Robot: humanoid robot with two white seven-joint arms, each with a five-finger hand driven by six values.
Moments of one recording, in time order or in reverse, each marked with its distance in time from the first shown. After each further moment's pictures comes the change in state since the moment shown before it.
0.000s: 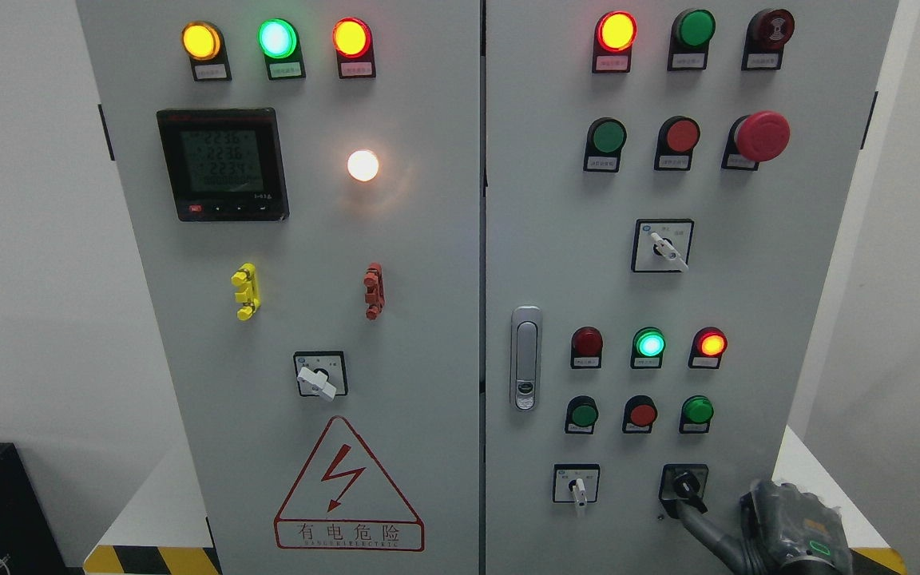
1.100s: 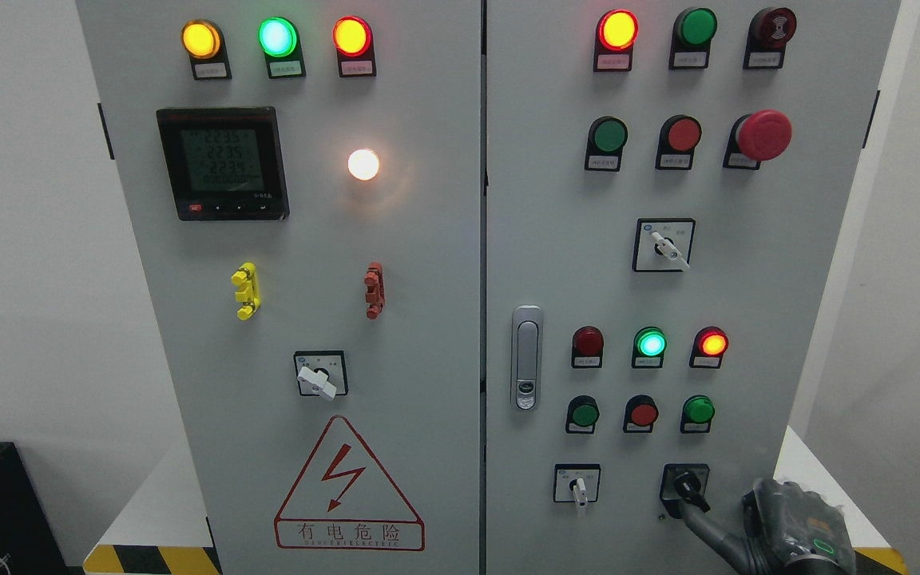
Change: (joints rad) left arm 0.000 0.000 0.000 0.000 0.000 -0.001 0.000; right arm -0.001 -0.013 -0.002 -0.005 -0.021 0.000 0.000
